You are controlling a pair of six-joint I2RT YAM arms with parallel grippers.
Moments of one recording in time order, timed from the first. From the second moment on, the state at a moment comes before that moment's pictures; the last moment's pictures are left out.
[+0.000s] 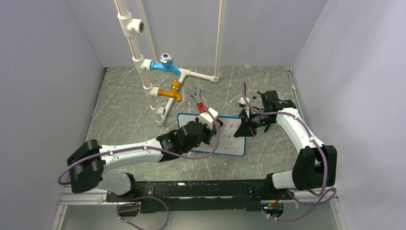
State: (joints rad) left arm -1.12 1.36 0.85 0.20 -0.36 -0.20; right arm 0.12 1.36 1.02 -1.04 -1.02 -0.86
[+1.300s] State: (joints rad) left arm -1.10 1.38 0.87 0.20 -0.32 -0.23; right arm 0.12 1.36 1.02 -1.05 -1.02 -0.86
